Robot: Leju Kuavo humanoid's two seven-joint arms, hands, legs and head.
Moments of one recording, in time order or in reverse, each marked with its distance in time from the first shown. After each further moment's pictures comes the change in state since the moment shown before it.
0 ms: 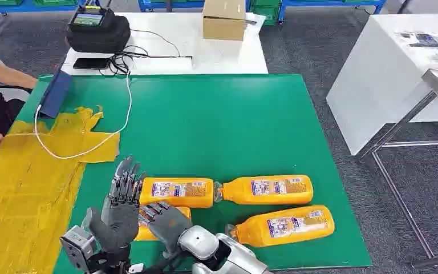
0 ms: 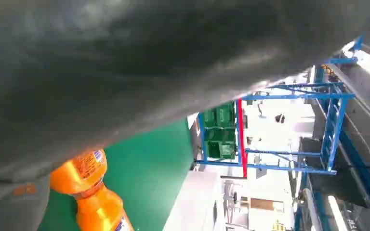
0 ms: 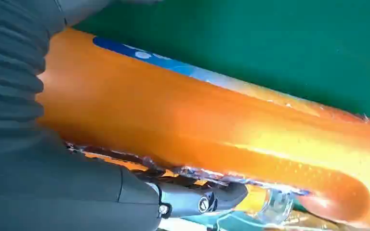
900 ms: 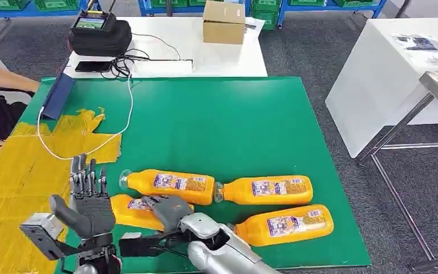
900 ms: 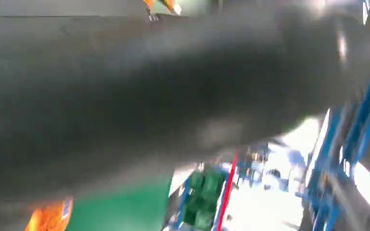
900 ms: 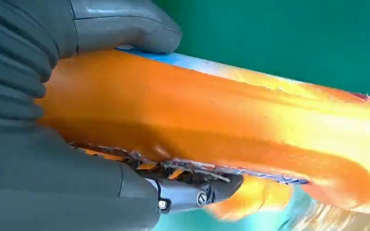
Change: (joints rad) left arm -0.008 -0.027 0.050 -0.050 0.257 0.380 0.092; right arm 0.021 0.051 -0.199 0.092 -0.327 -0.056 -0.008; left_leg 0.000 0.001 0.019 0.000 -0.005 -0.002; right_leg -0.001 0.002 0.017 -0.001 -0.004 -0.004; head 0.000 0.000
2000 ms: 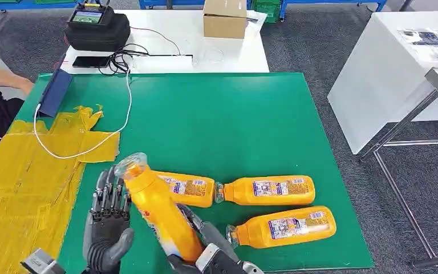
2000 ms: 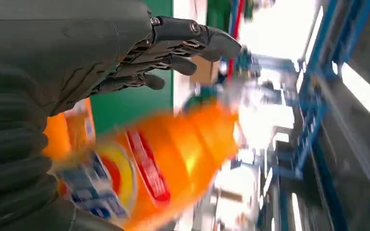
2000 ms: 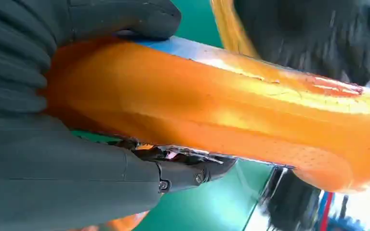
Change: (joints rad) left arm 0.140 0.016 -0.058 -0.094 -0.133 -0.501 -0.086; right arm 0.474 -0.267 -0.004 -0.870 -0.591 -0.156 -0.233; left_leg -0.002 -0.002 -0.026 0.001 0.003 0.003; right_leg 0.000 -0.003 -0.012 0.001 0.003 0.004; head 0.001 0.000
